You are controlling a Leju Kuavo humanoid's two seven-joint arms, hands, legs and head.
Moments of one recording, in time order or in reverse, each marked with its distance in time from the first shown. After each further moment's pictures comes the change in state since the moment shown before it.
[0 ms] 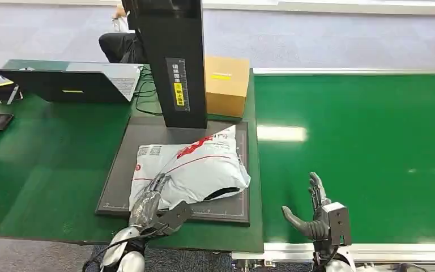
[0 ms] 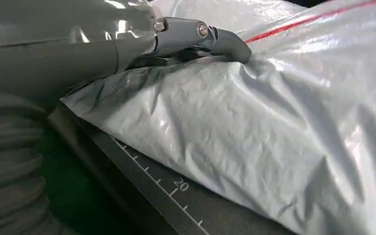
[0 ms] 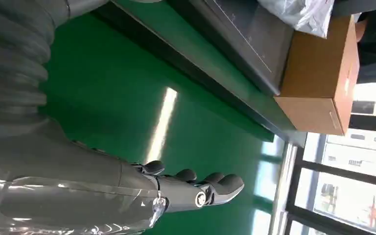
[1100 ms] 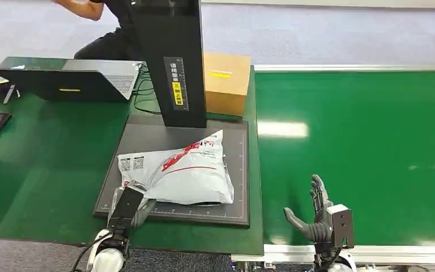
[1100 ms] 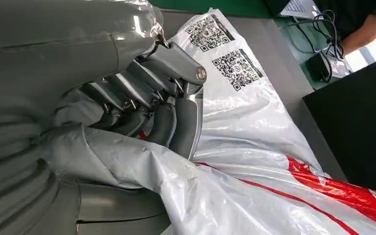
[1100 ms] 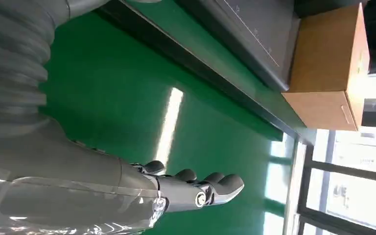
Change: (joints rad) left arm 0.022 -0.007 0.108 -0.053 0.486 0.075 -0.214; right arm 0.016 0.005 0.001 -0.011 -0.040 0.000 0.014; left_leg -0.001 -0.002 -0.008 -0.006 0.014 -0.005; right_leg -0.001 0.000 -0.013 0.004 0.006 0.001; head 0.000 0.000
